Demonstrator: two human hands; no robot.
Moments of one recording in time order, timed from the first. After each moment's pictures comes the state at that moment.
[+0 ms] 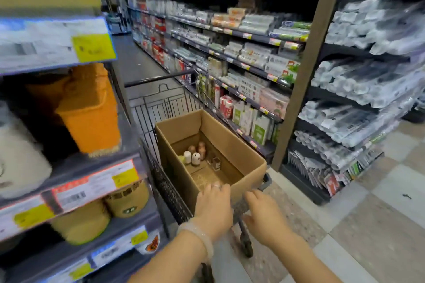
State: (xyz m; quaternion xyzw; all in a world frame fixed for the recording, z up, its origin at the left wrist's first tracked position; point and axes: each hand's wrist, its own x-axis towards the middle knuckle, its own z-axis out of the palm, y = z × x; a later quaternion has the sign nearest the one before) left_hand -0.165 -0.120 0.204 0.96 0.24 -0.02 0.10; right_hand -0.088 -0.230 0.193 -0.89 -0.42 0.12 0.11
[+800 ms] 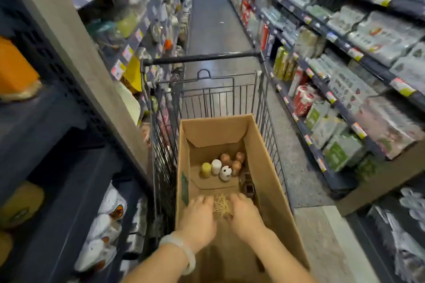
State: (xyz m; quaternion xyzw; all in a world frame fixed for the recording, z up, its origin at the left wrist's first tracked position) left_hand 0.016 0.057 0.115 0.82 0.51 -0.07 0.23; right_hand 0.143 0.024 0.090 -0.77 -0.56 0.30 0.07
